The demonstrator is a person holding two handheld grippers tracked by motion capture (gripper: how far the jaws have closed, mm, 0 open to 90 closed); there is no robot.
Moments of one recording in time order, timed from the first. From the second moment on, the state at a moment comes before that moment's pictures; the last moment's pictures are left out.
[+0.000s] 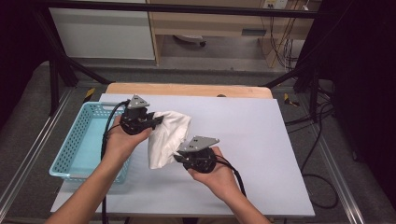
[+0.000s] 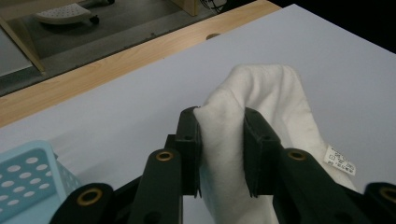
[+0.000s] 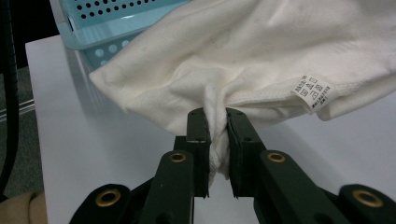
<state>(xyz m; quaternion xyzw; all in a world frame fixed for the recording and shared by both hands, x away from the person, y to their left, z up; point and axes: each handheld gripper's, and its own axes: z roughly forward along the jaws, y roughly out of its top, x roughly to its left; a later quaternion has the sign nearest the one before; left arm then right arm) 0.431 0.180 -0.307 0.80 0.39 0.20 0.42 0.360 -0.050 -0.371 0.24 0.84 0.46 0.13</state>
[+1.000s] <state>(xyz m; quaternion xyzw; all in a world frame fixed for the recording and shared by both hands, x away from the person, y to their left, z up) 0.429 0.227 -0.296 0.78 0.42 0.21 0.43 0.369 -0.003 -0.357 0.21 0.85 0.47 0.12</state>
